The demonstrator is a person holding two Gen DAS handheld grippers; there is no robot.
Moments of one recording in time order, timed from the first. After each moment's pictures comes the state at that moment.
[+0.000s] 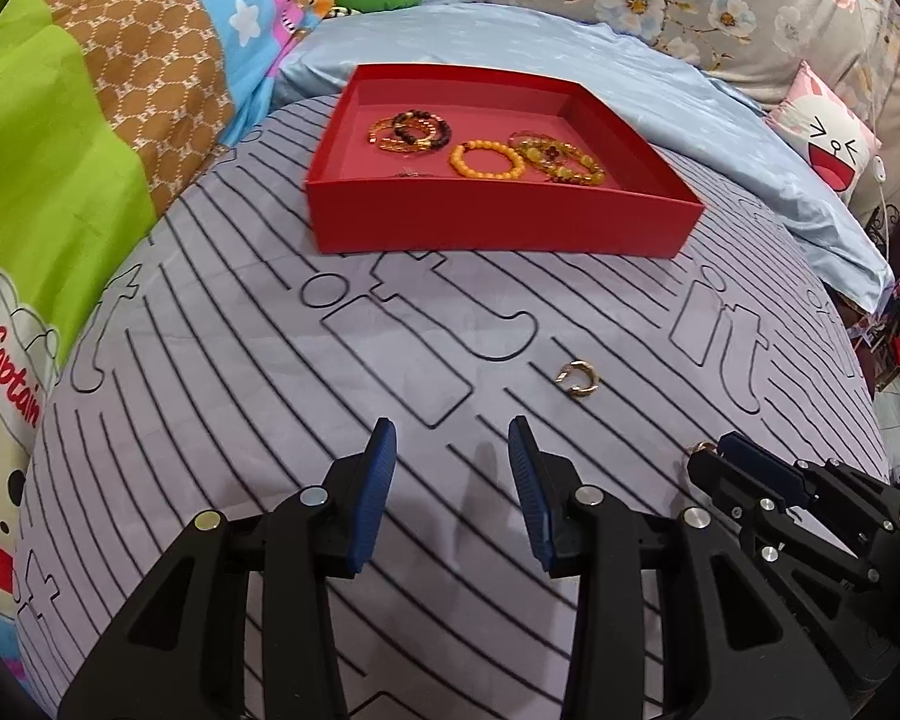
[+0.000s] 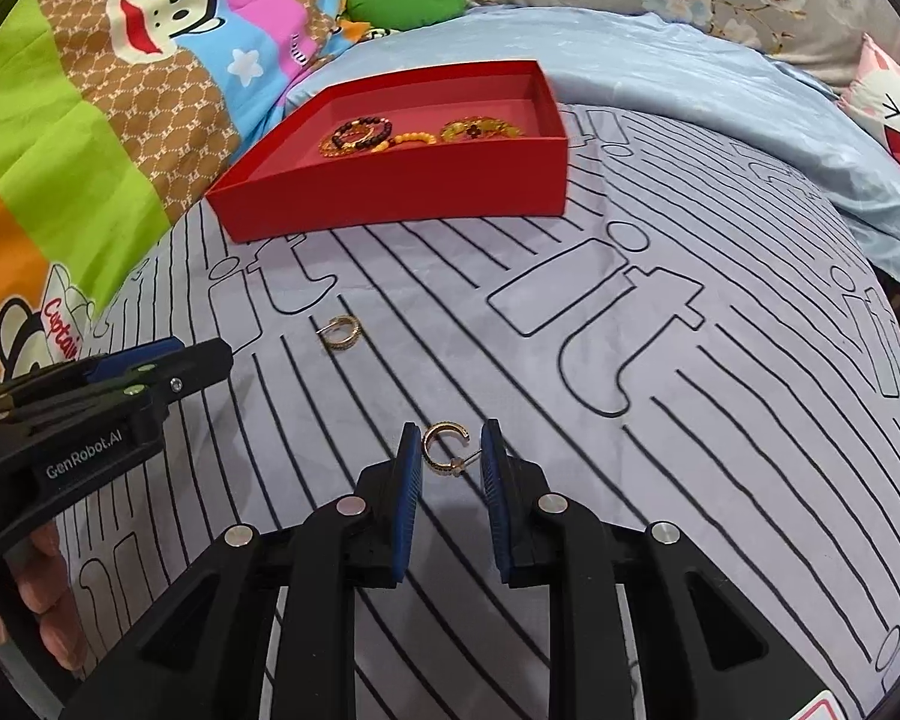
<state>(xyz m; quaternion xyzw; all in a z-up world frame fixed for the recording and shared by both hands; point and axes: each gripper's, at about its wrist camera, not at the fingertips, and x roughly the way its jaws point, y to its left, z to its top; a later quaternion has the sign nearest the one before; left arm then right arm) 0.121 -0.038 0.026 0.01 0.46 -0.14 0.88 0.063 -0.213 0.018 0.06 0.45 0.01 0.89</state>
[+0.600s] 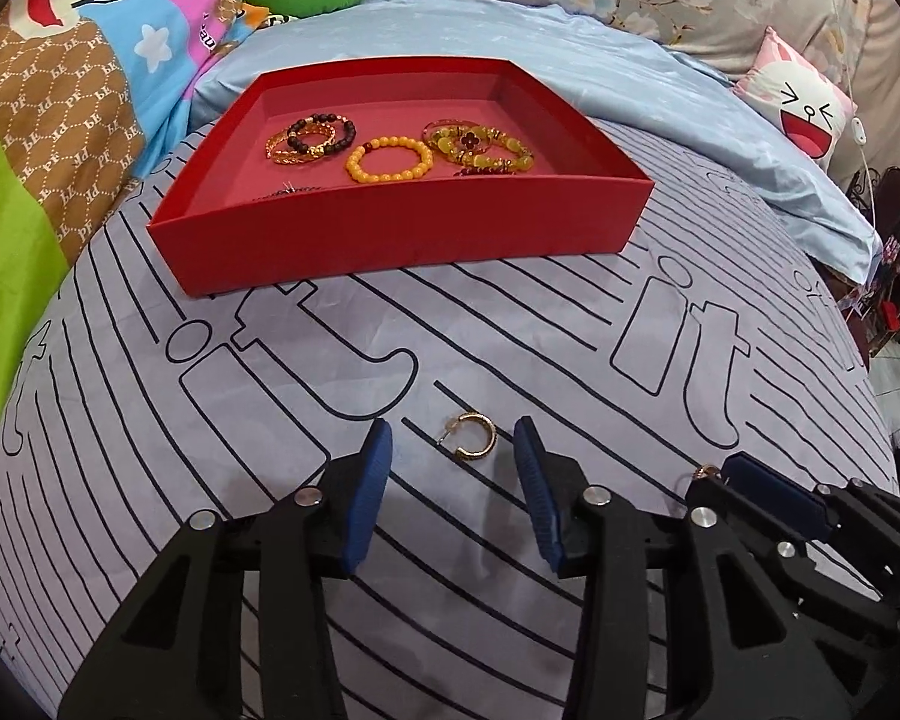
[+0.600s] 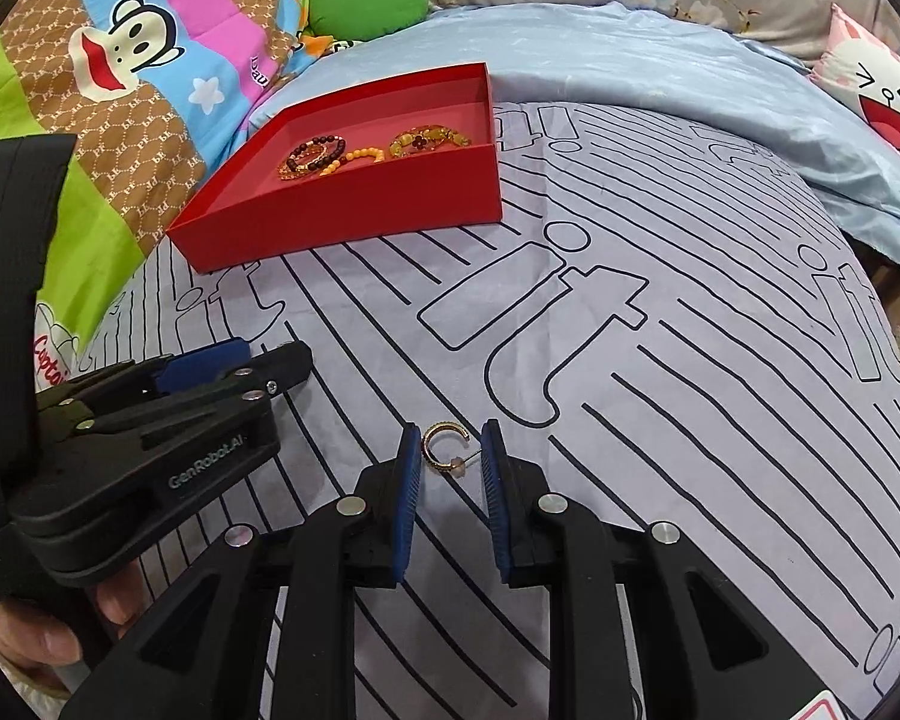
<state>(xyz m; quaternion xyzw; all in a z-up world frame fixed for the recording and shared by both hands) 0.141 -0.098 0.009 0.04 0.46 -0.17 0.87 0.066 -0.239 0.018 0.09 0.45 0.00 0.89</state>
